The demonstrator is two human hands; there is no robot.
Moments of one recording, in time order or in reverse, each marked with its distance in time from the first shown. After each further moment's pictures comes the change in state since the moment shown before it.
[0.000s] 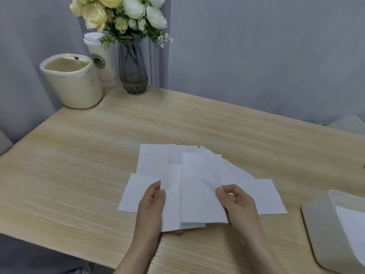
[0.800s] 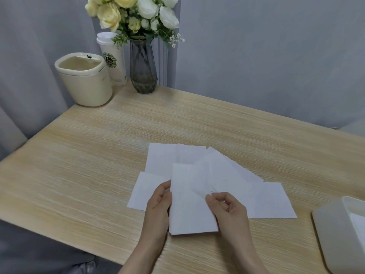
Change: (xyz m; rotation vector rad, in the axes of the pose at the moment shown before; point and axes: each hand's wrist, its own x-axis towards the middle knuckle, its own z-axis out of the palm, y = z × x) left_hand 0.000 0.002 -0.003 -0.019 -0.040 0.005; right_hand -0.012 0.014 0.032 -0.038 -0.003 0.029
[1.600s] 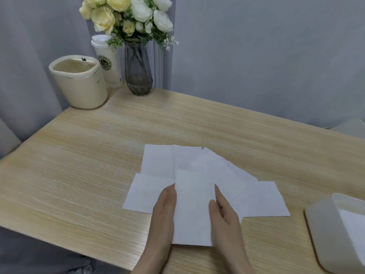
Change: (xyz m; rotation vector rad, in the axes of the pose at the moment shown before) left_hand -0.013 -0.009 0.016 0.062 -0.059 0.079; right_hand -0.011 0.008 0.001 -0.059 -0.066 -0.151
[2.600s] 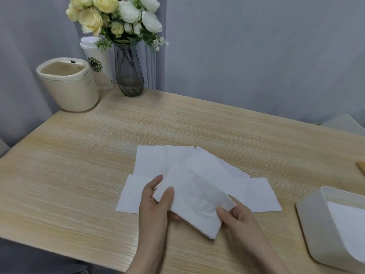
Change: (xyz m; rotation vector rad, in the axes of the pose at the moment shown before) left_hand 0.000 0.010 0.002 -0.079 0.115 0.055; right_hand 0.004 0.000 -0.059 -0.081 -0.201 0.054
